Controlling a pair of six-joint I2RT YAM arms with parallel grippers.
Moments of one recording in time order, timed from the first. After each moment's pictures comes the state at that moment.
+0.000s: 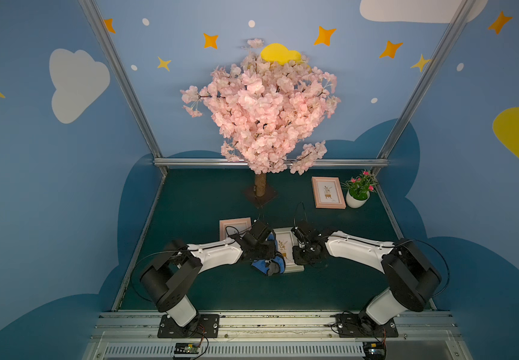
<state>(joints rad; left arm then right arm) -0.81 1.62 0.82 -0.14 0.17 -0.82 0.78 1.61 0.89 -0.61 -0.06 0.64</state>
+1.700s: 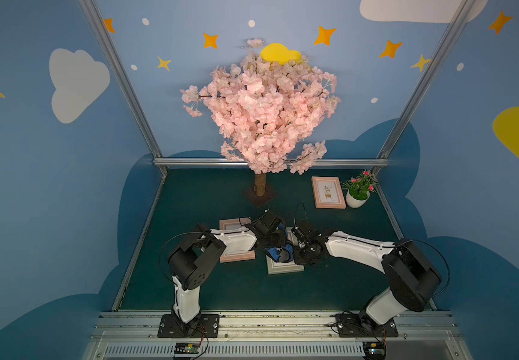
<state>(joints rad) -0.75 1.90 1.08 -0.06 0.19 -0.80 0.78 1.60 0.88 -0.61 -0.05 0.65</state>
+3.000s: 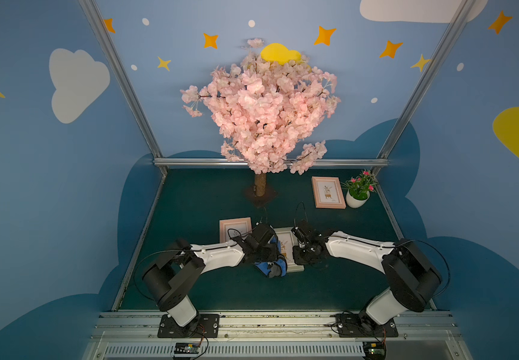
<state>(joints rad) -0.84 1.66 0.81 -0.06 0.18 -0.84 0.78 1.60 0.88 -0.61 -0.05 0.65</state>
